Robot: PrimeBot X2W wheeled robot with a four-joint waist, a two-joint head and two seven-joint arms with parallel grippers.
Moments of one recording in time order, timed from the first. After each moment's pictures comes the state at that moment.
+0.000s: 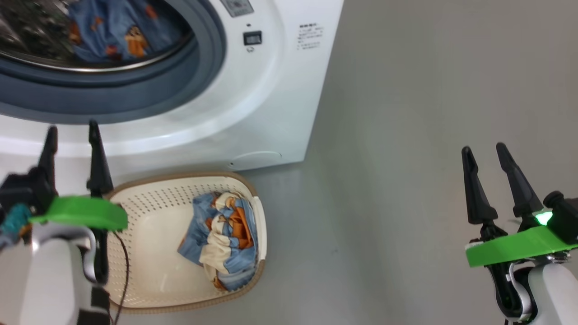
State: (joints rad) left arm -0.57 0.09 0.18 0.56 -0.09 -0.10 -0.26; right arm -0.20 -0.18 0.05 0.14 0.40 0.13 -0.25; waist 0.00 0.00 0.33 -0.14
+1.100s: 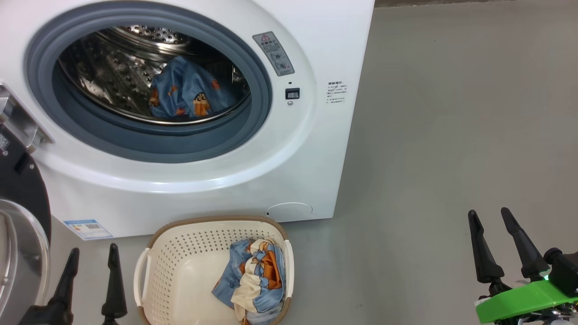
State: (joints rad) left arm -0.04 0.04 0.19 0.23 -0.10 -0.11 -0.26; right arm 0.01 -0.20 0.03 0.15 0.40 0.13 -0.25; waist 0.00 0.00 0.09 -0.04
